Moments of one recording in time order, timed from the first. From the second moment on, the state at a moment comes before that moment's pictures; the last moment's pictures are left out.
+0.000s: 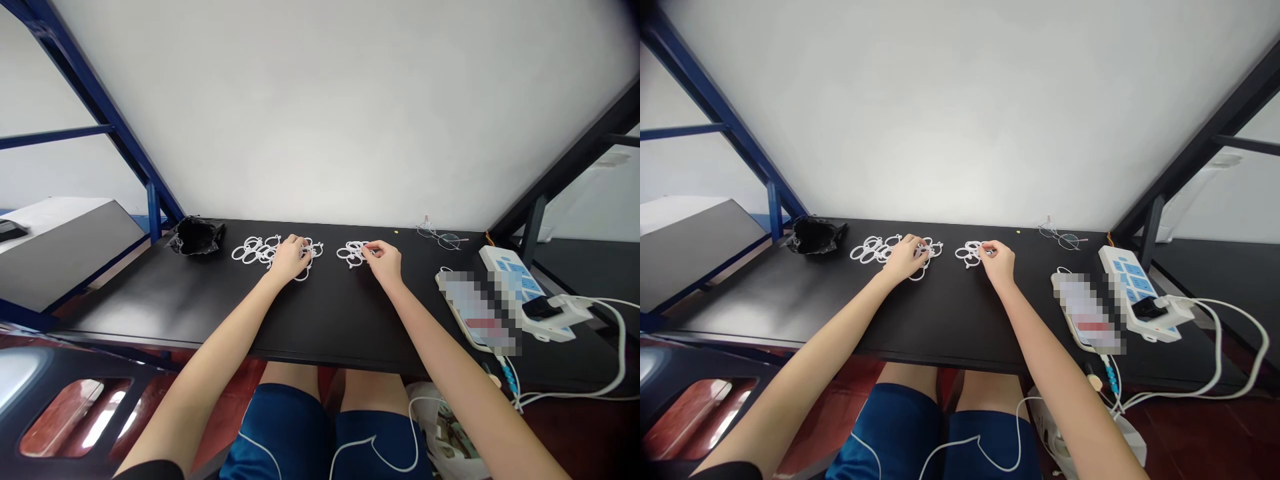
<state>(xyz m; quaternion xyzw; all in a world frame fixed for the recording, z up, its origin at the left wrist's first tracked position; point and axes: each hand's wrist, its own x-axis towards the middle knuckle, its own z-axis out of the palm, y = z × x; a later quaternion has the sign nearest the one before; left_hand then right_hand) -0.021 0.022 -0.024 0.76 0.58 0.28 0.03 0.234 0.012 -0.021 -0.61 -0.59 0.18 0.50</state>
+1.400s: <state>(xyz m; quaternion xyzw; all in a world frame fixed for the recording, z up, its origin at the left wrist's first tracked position) -0.018 0.018 -0.019 0.72 0.48 0.49 0.04 0.232 0.014 -0.026 -0.60 -0.59 0.17 0.51</state>
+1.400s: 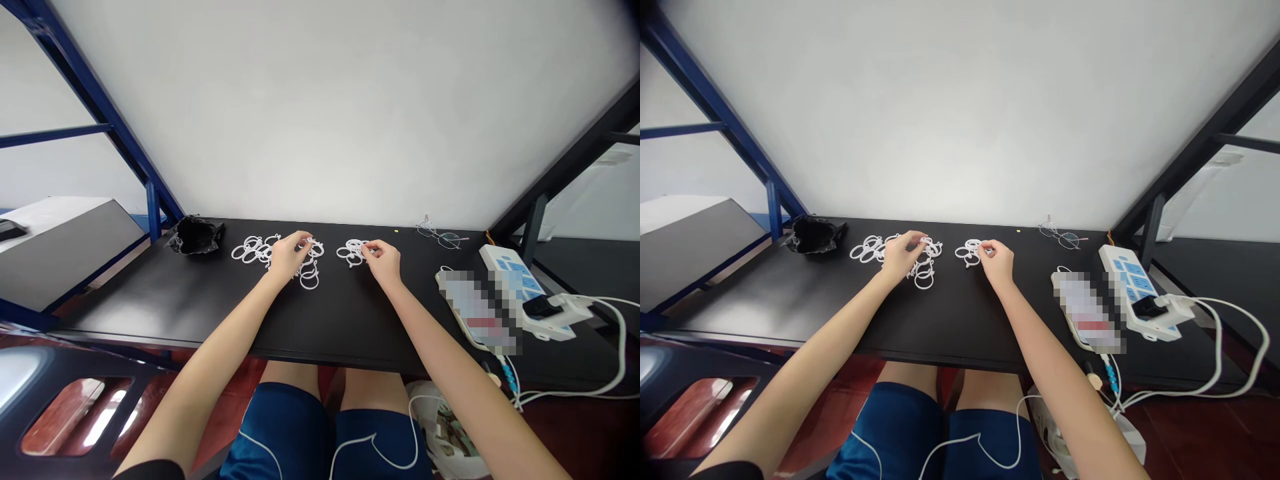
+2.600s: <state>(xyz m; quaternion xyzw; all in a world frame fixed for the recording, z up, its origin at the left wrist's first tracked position) 0.014 -0.003 -0.023 0.80 0.37 0.47 0.01 0.184 -0.015 -0.028 -0.40 -0.81 -0.01 0.43</state>
